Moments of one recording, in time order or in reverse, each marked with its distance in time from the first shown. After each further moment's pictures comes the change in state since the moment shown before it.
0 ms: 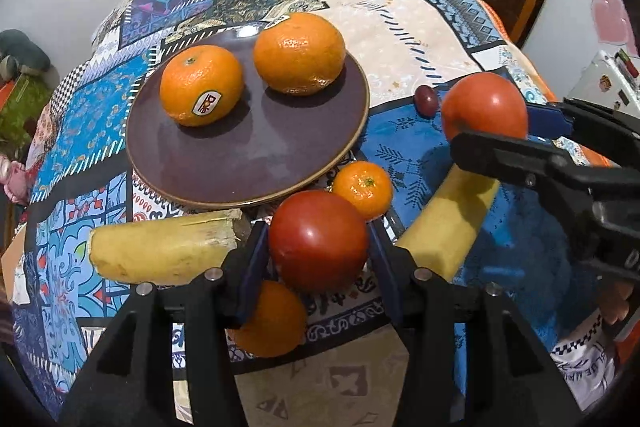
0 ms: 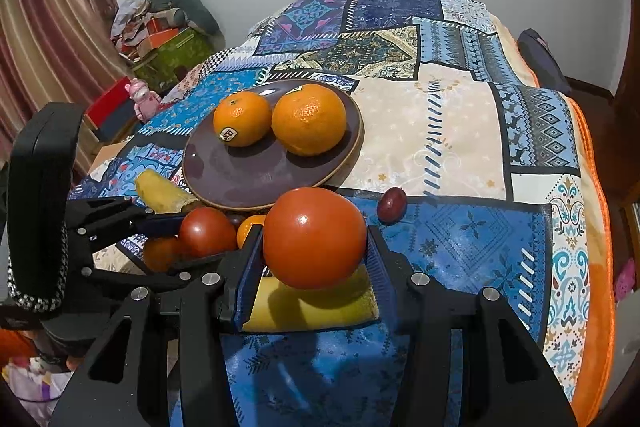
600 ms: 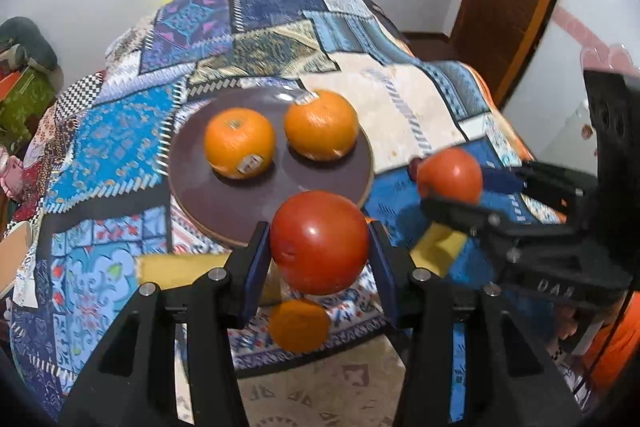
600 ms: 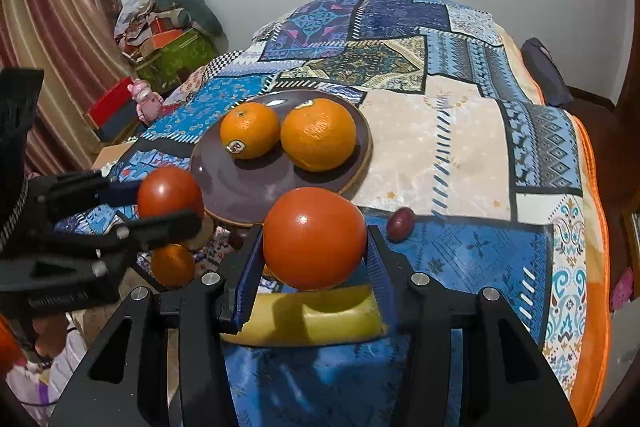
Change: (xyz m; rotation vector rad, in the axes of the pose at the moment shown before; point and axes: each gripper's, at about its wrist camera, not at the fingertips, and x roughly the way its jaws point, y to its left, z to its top) left arm -0.052 0.031 0.016 -0.081 -0.145 -0.044; right arm 0.001 0.011 0.012 -0.026 -0.013 0.000
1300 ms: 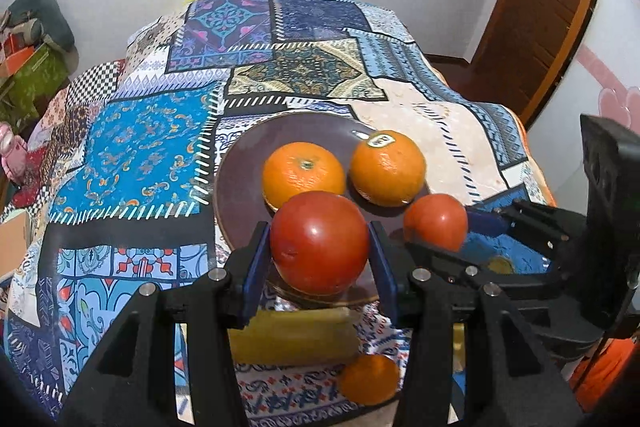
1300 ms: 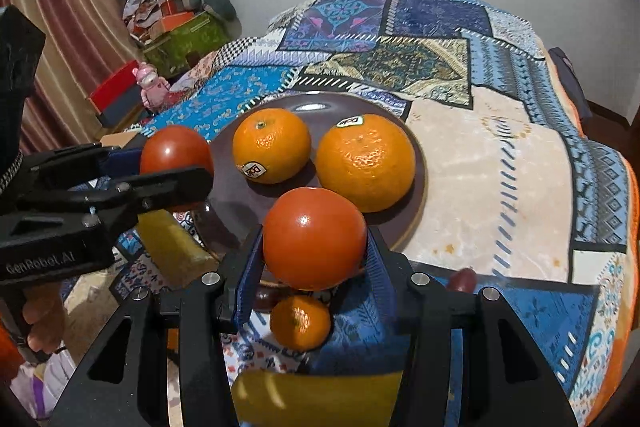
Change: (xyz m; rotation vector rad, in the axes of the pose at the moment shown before) left arm 0.021 0.059 0.027 -0.108 -0.031 0.009; right arm 0.056 0.024 0.029 -0.059 0.051 0.024
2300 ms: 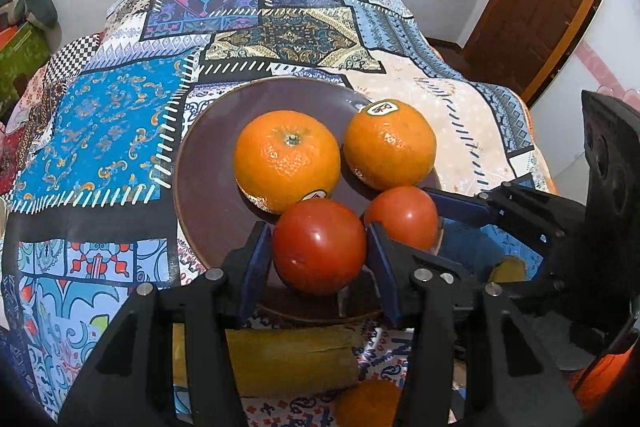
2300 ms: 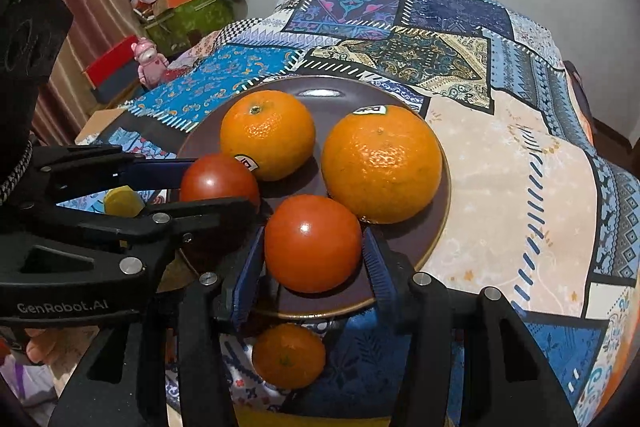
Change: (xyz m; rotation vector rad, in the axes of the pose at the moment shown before) left arm 0.040 -0.003 -0.003 -0.013 0.075 -0.065; right arm 0.023 0.002 0.004 -0.066 0.036 -0.015
